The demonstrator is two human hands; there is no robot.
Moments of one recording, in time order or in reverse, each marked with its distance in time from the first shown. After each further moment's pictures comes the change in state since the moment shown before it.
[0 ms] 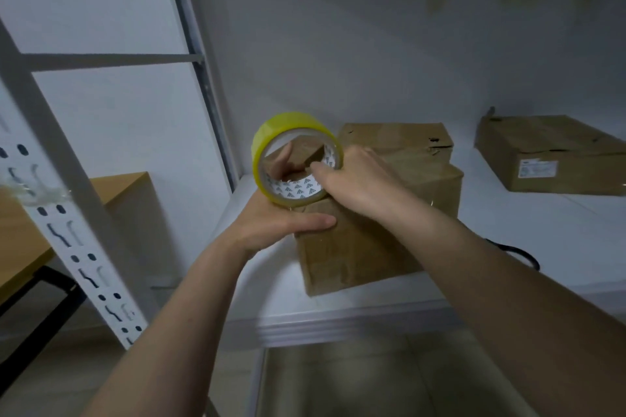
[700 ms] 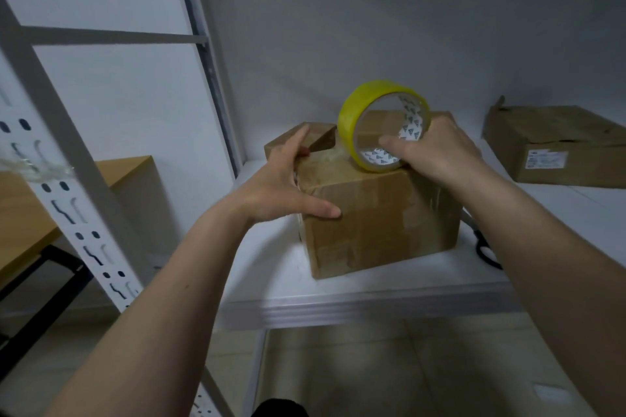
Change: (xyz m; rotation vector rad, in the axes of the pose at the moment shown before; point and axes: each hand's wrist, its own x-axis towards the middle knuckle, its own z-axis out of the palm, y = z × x) left_hand 0.016 0.012 -0.011 0.316 -0.157 -0.185; right_hand -0.001 0.054 -0.042 0.051 0.107 0.269
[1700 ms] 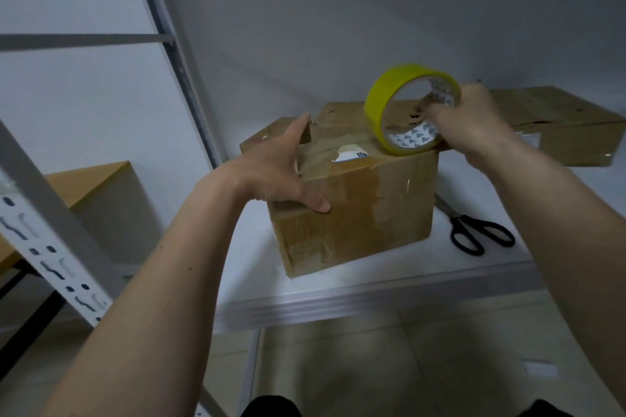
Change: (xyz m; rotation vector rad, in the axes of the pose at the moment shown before) left_hand 0.018 0.053 0.010 0.411 -0.174 -0.127; right_hand 0.031 0.049 -0.034 0.329 0.142 0.048
